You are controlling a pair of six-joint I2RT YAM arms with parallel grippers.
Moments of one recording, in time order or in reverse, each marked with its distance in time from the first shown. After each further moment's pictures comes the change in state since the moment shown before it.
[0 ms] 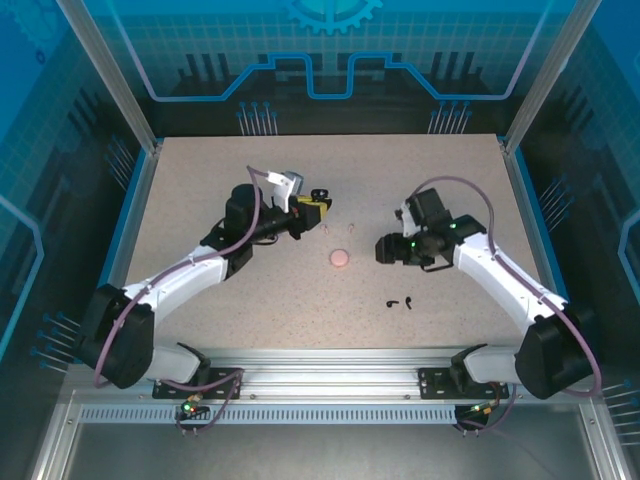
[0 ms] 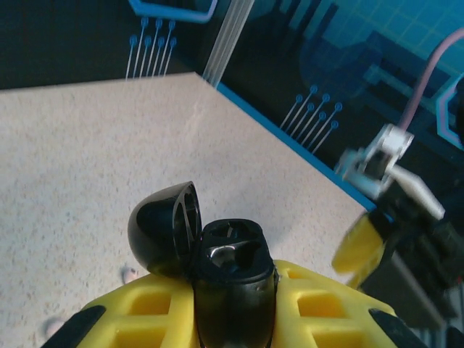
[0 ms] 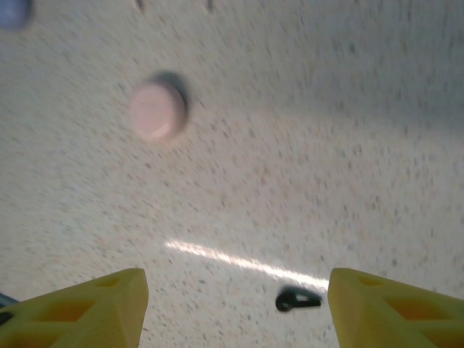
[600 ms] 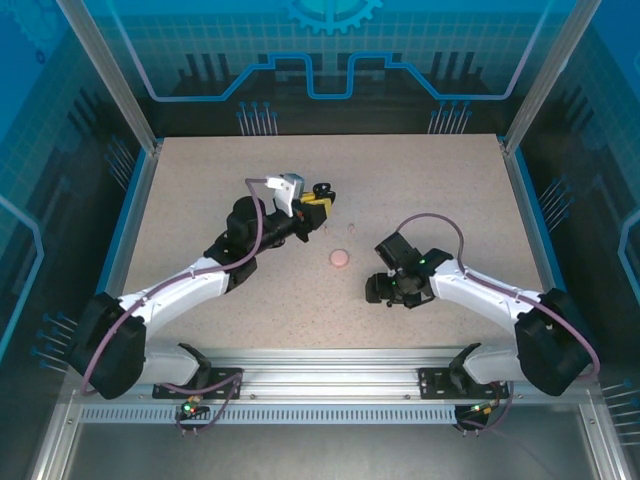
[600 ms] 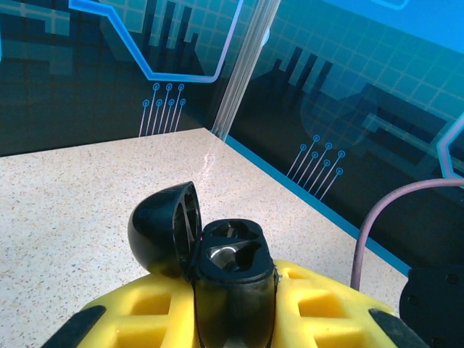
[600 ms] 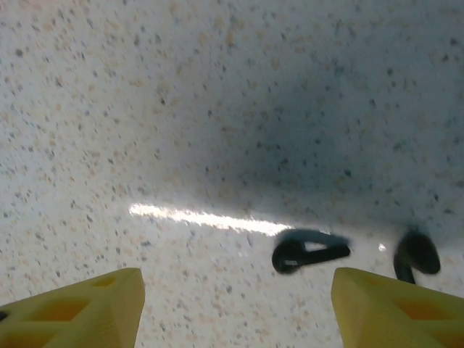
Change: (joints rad) left arm -0.089 -0.050 -0.040 0.114 -0.172 -0.023; right arm 0.225 0.039 -0.235 0.141 0.144 0.223
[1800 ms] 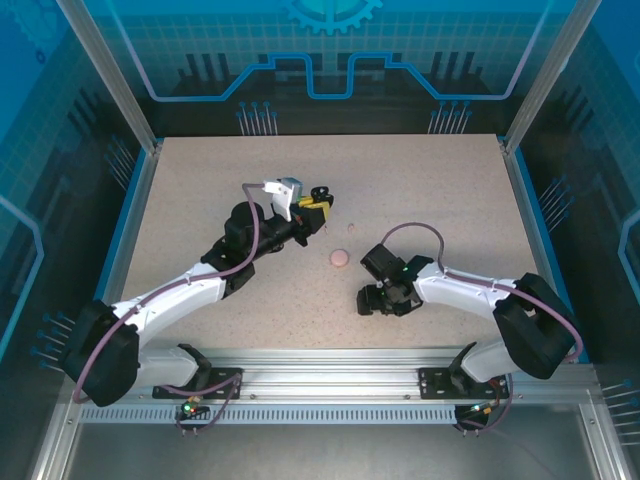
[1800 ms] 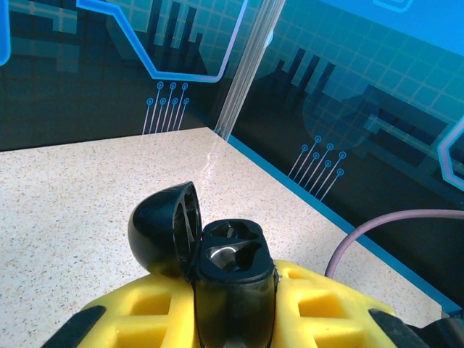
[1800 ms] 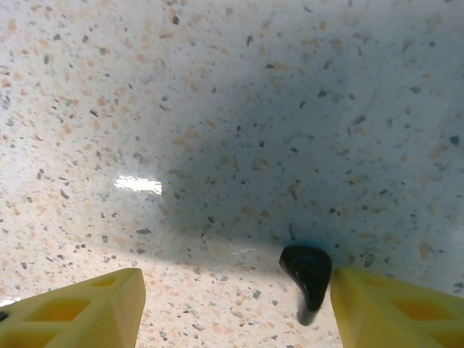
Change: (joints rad) left arm -0.021 -0.045 -0.029 -0.020 -0.037 -0.007; right arm 0.097 0.097 -0.027 0.038 -0.009 0.045
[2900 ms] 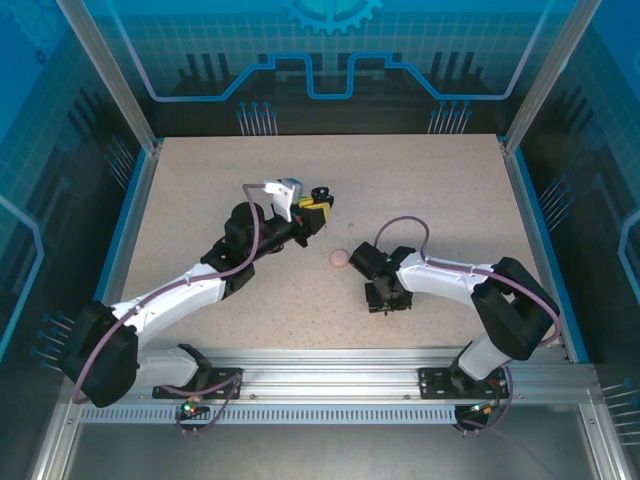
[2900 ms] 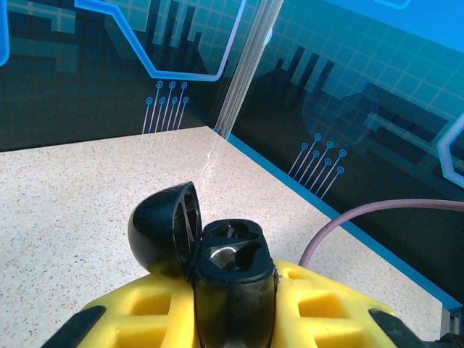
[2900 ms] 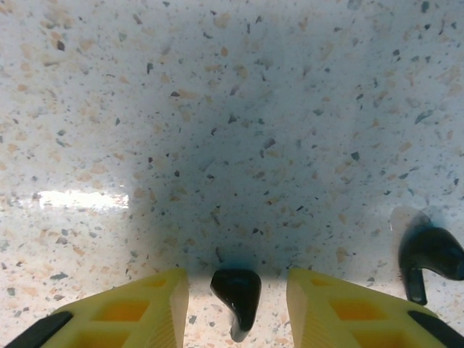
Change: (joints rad) left arm -0.005 -0.006 0.000 -0.008 -0.003 0.009; right arm 0.028 0.145 0.126 -0.154 0.157 0.030
